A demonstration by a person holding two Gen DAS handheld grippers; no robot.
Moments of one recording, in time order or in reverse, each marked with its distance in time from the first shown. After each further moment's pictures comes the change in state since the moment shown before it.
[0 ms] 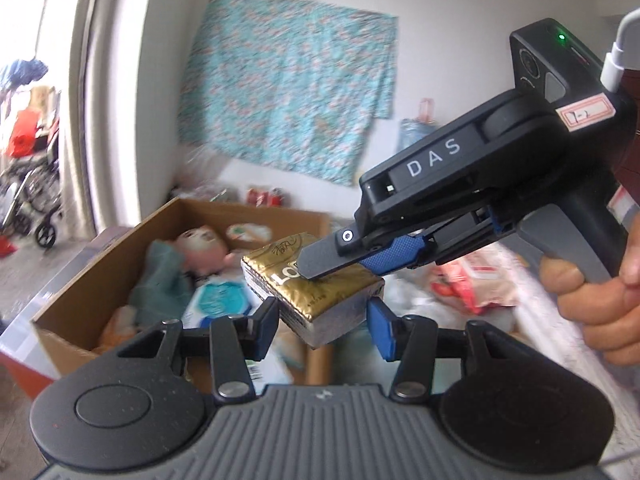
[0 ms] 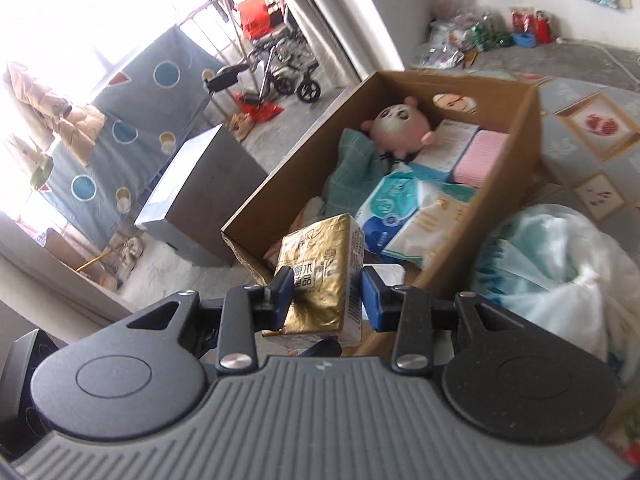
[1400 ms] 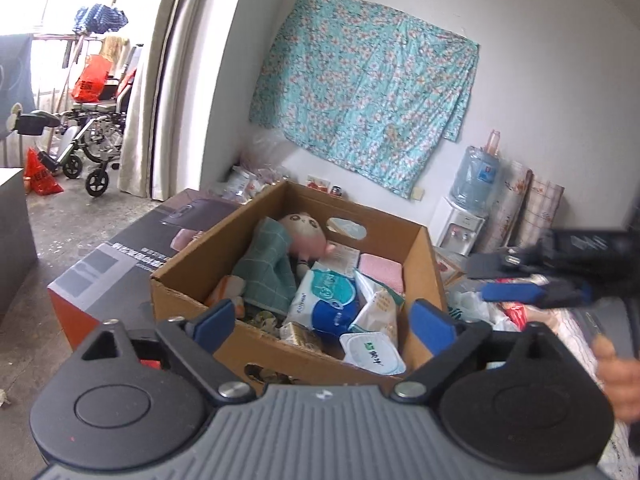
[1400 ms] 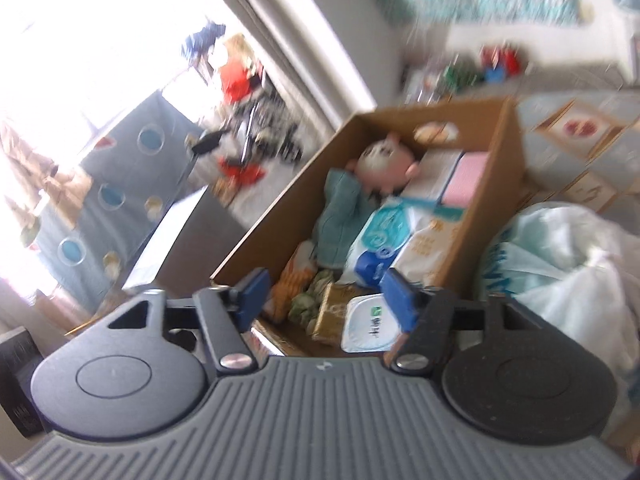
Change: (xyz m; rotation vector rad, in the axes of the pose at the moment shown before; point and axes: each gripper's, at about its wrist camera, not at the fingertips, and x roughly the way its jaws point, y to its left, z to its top) left arm -0.046 0.113 -0.006 -0.201 -0.006 0.100; right arm -0.012 0.003 -0.066 0.062 -0.310 -0.096
